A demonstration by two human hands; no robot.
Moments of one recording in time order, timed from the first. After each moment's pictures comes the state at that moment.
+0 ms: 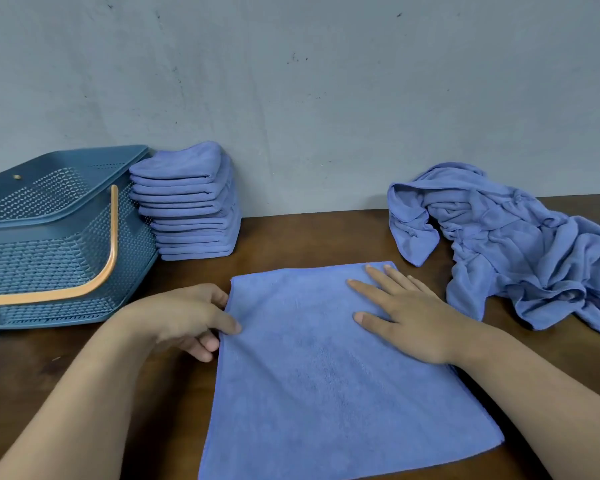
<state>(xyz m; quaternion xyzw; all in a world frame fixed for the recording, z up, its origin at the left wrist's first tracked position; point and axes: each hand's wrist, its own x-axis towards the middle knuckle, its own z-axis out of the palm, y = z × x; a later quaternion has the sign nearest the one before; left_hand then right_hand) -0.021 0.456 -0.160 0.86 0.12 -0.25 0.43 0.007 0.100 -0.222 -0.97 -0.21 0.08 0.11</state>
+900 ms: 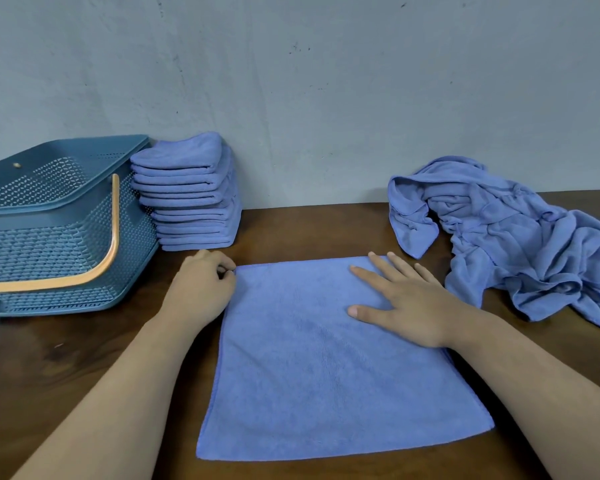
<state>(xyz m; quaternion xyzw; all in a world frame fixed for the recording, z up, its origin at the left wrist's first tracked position) 0.028 0.469 -0.230 0.95 0.05 0.13 0.27 0.014 0.098 -0.223 -0.97 -0.19 0.08 0.10</state>
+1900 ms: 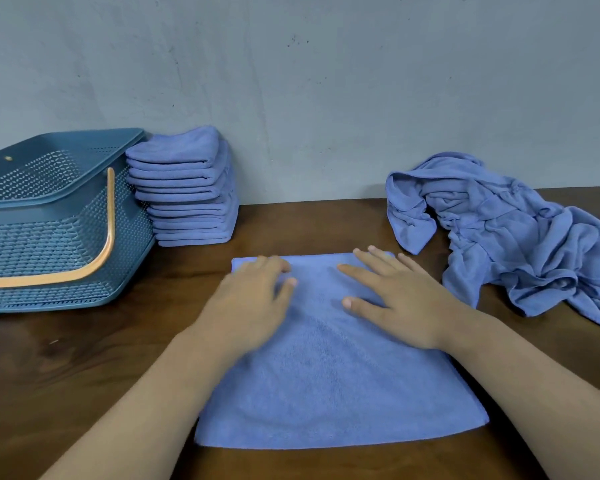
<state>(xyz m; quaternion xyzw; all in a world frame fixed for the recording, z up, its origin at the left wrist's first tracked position) -0.022 0.386 -0.202 0.97 -0.09 0.06 0.20 0.003 0.107 -0.218 -0.97 -0.24 -0.01 0.08</state>
